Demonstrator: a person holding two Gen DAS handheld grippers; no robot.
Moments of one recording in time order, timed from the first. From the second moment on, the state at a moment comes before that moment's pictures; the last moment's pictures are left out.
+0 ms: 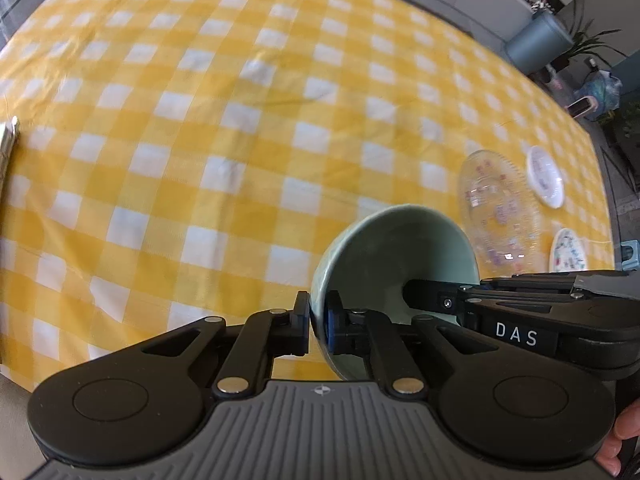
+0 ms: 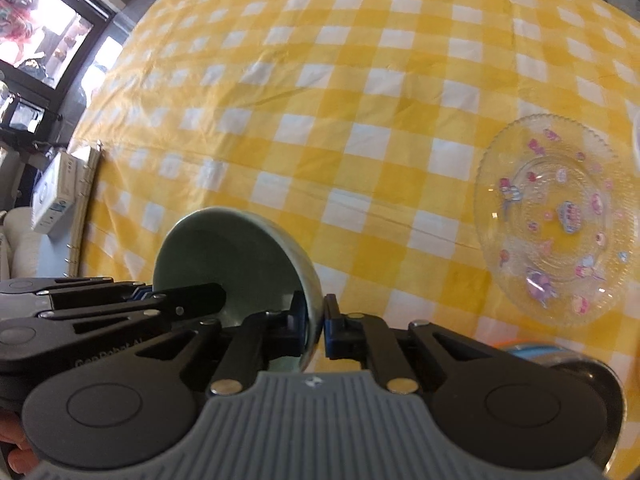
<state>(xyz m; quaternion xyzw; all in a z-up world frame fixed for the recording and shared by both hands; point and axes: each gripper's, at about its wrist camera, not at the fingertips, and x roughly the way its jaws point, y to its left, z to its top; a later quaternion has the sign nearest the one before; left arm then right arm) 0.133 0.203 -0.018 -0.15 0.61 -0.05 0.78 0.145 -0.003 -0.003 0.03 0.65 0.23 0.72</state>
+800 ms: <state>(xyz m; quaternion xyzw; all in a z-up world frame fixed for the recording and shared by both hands) 0.105 0.054 0.054 -0.11 0.57 -0.16 0.80 0.088 -0.166 0.082 0.08 0.61 0.16 0.78</state>
